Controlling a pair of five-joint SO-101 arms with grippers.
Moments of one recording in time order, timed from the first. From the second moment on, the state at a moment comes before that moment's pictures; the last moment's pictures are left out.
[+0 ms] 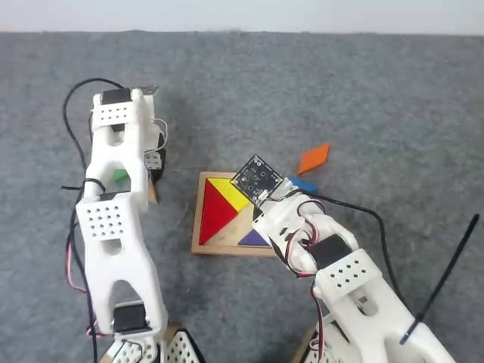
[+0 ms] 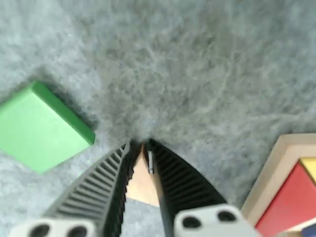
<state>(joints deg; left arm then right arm) -14.3 51.4 -34.2 98.7 -0.7 -33.7 -46.9 68.7 31.5 20.1</state>
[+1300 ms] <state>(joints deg) -19.3 36.3 -7.8 90.3 -1.0 -33.7 -46.9 68.7 32.5 20.1</state>
